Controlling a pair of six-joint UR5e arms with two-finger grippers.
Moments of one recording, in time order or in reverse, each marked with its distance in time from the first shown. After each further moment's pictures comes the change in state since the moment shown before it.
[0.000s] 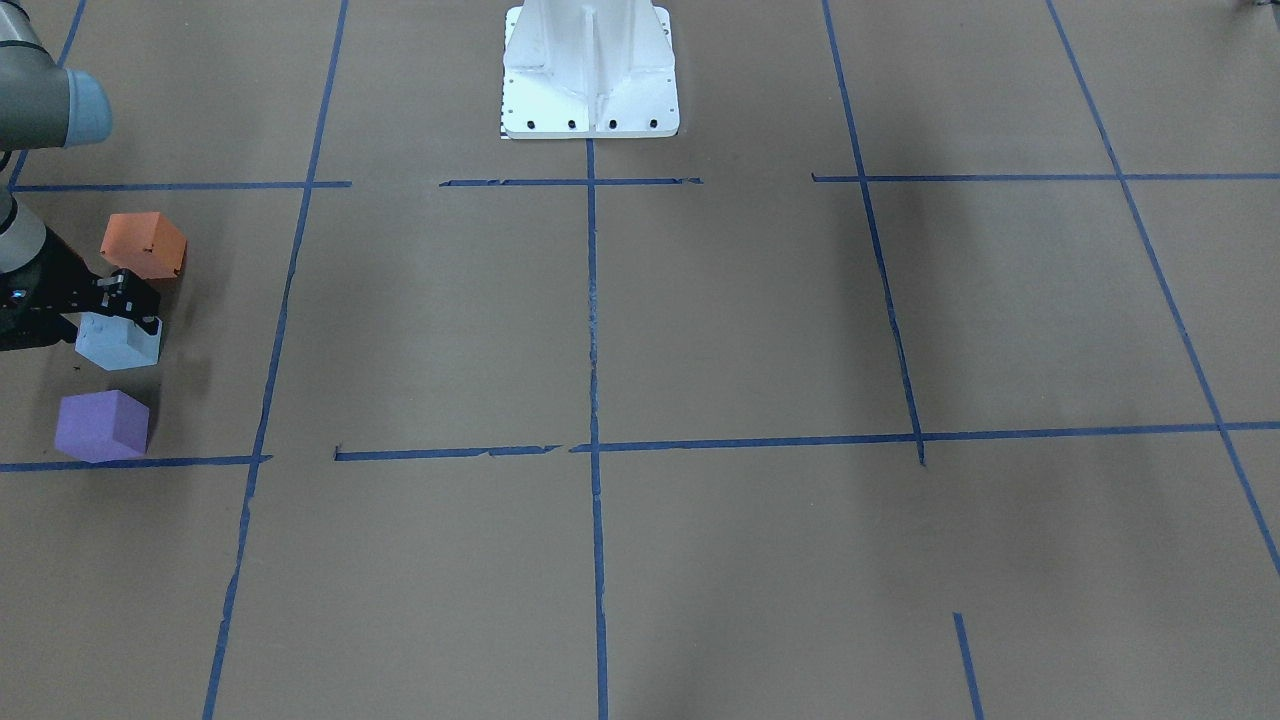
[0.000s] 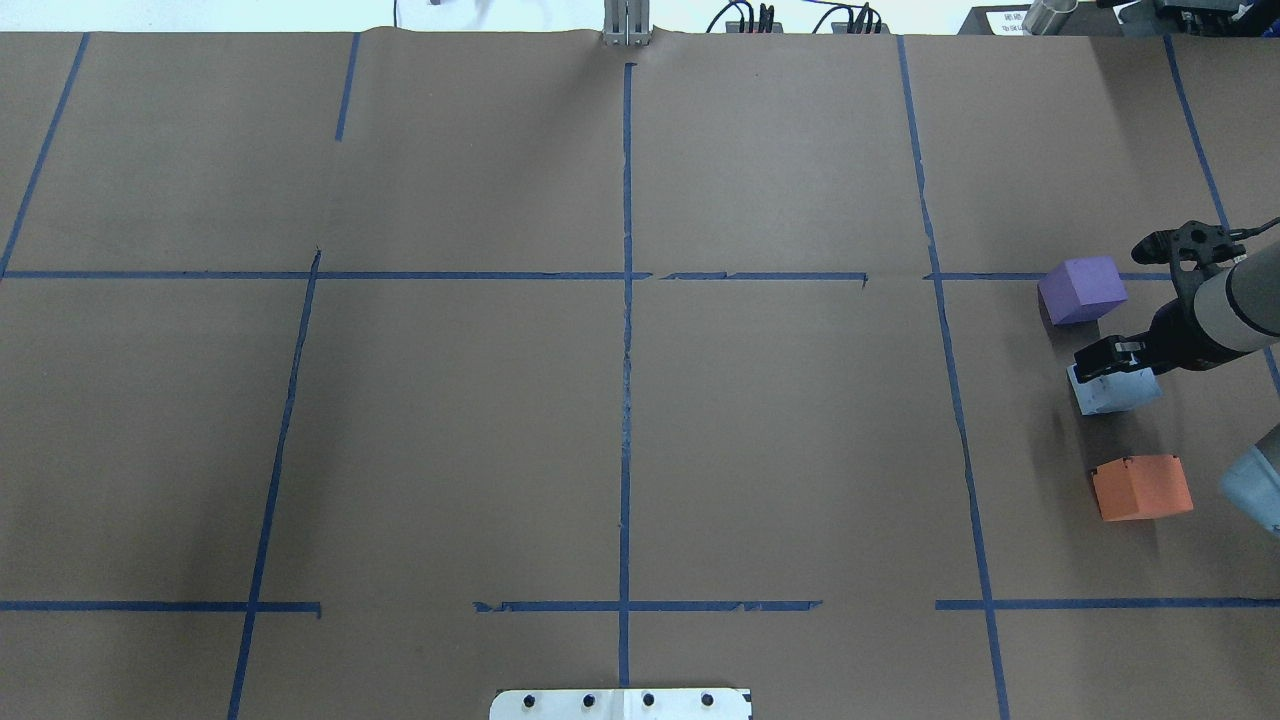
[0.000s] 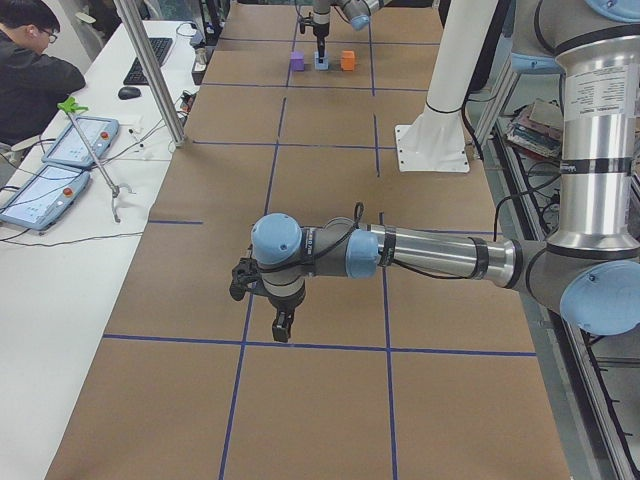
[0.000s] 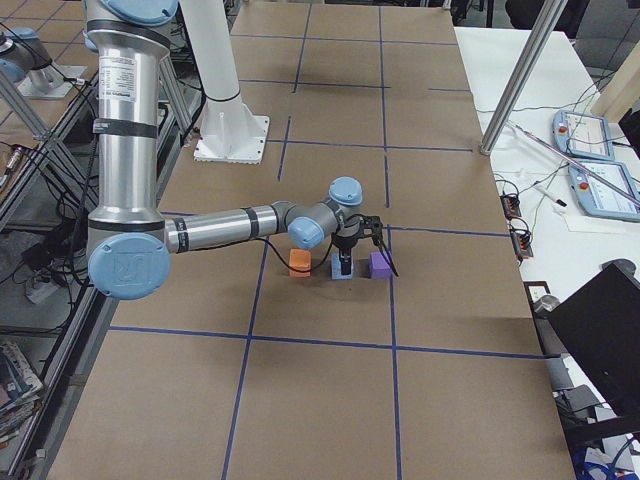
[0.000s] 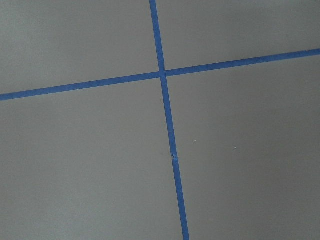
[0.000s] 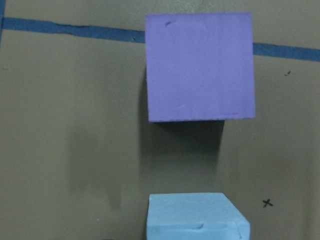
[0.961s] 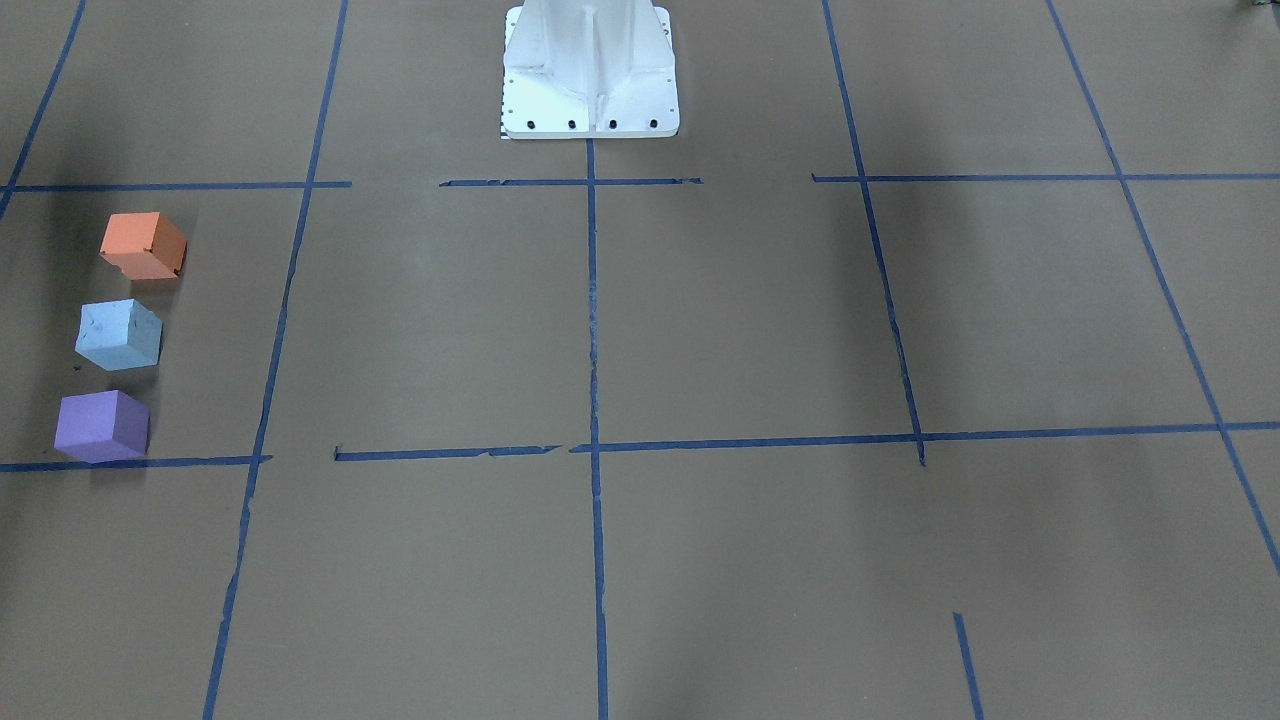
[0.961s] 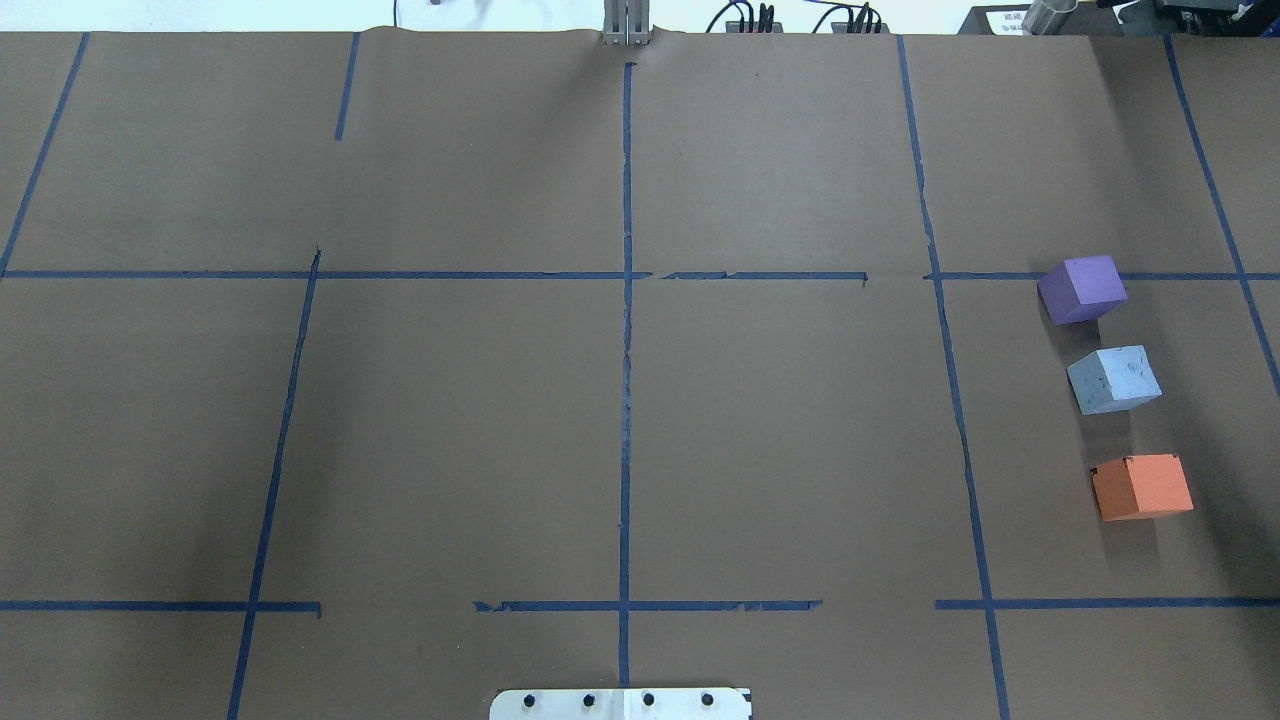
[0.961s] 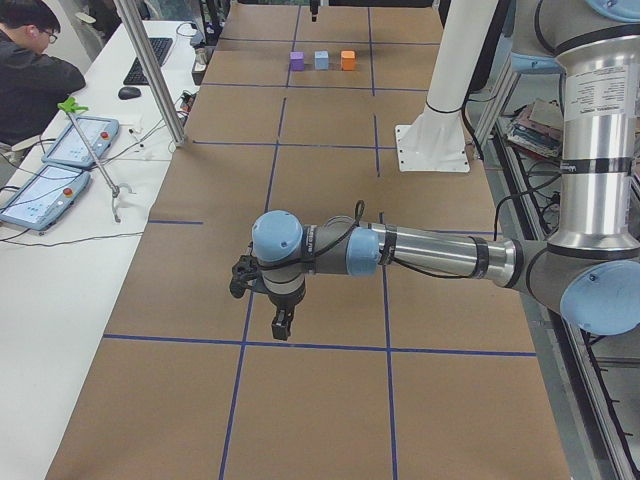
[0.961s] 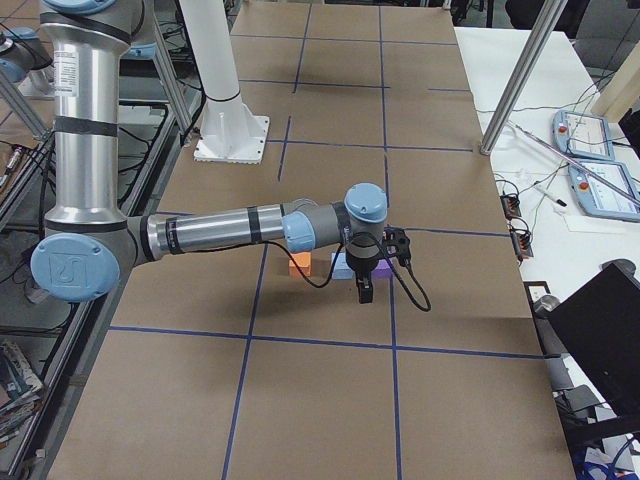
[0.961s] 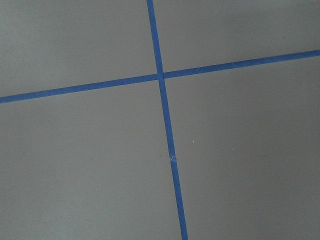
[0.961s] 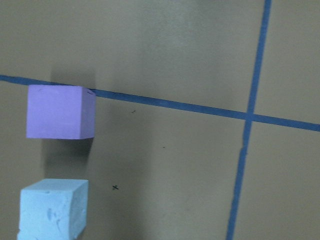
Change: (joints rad) left arm 0.000 0.000 -0.009 0.000 0.000 0.000; right arm 0.482 -0.010 0.079 -0.432 0.148 -0.660
